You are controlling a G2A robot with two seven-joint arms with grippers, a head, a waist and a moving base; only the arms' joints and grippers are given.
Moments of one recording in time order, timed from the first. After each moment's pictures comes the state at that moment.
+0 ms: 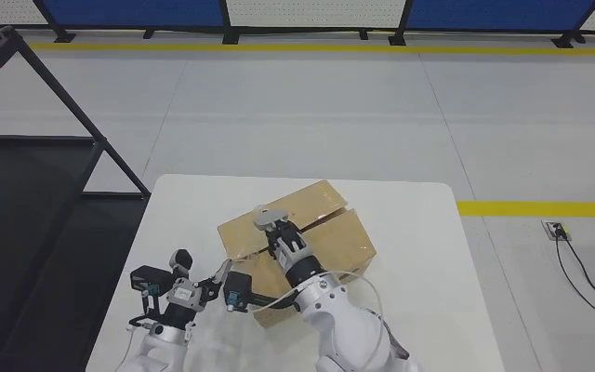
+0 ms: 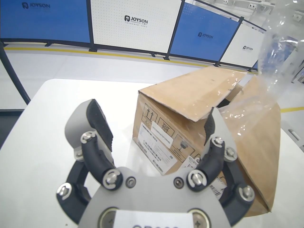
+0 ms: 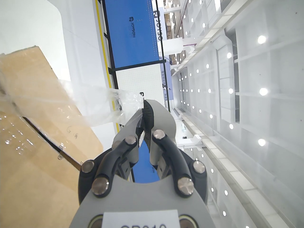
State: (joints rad) left arm 1.50 -1.26 -1.52 -1.82 1.12 -0.18 0.14; right arm -1.01 -1.55 0.89 -1.91 -2.85 -0.39 0.25
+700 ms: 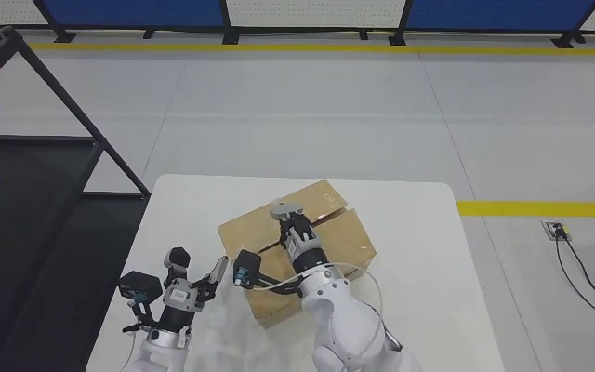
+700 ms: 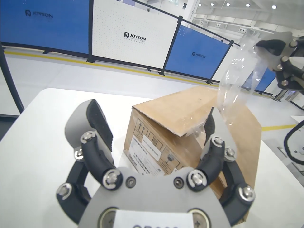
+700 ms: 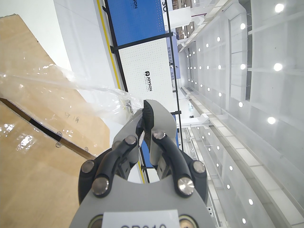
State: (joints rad) left arm 1.53 -1.27 -1.51 -1.86 1.08 -0.16 0.25; right arm -0.99 -1.58 0.91 -1.85 -2.79 -0.38 0.37
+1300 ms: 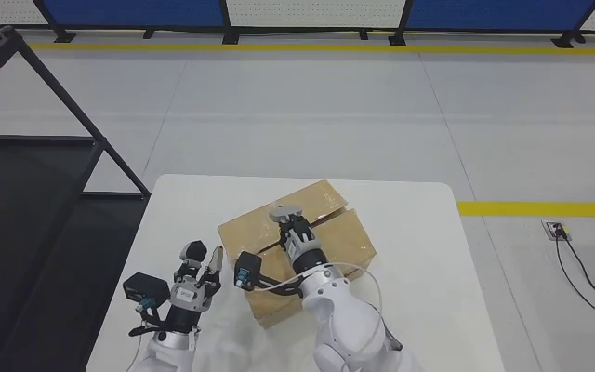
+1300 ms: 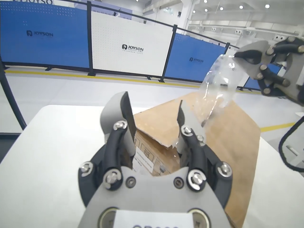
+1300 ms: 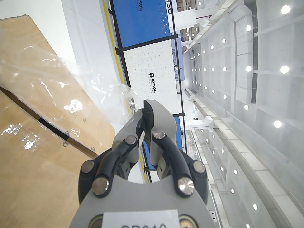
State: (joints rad) left arm 1.53 -1.28 -1.48 -1.87 1.14 -0.15 0.34; right arm -1.00 -1.59 0.92 -1.84 -2.78 -0.40 0.35
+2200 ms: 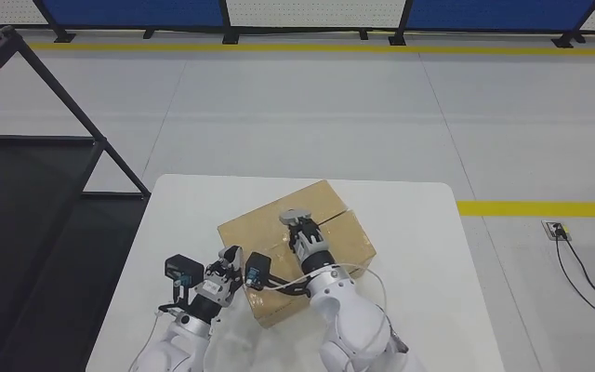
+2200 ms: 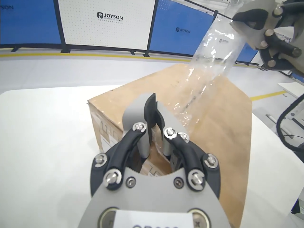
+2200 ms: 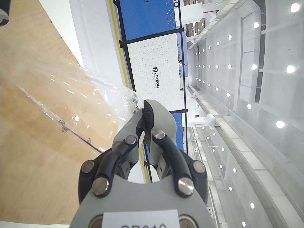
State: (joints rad) left arm 1.41 -1.27 -1.42 -1.78 1.15 -0.23 0.09; right arm -1.04 -1.59 0.96 -1.85 -2.84 -0.44 0.33
